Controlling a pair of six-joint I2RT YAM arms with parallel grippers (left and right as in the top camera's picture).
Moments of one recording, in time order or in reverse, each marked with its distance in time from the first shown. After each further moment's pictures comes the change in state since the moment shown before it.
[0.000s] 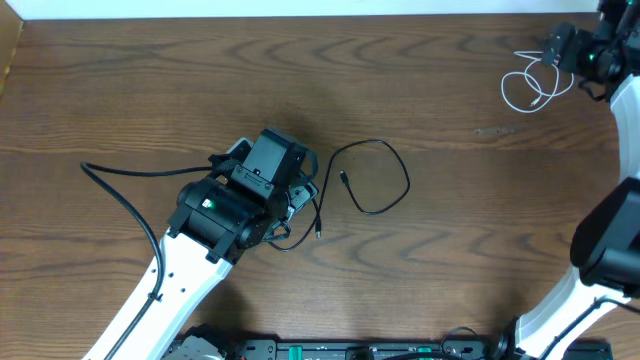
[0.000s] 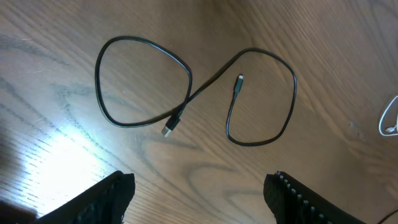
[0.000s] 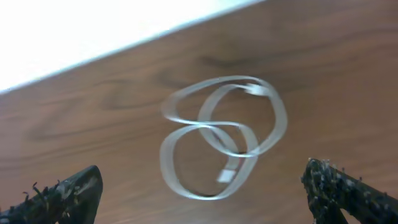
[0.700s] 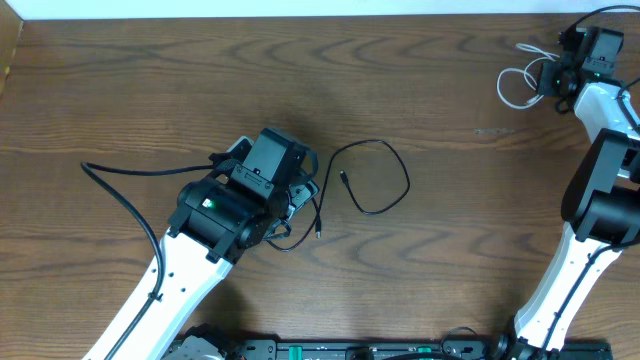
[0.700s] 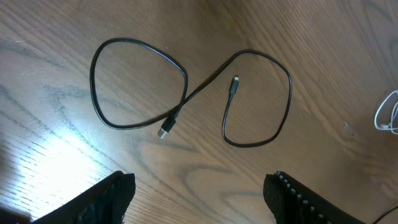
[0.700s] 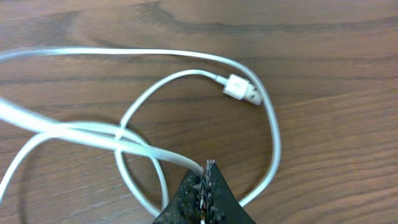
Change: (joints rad) left arm 0.000 0.001 0.000 0.016 0.000 0.000; right arm 0.000 0.317 -0.003 0.294 0.097 -0.197
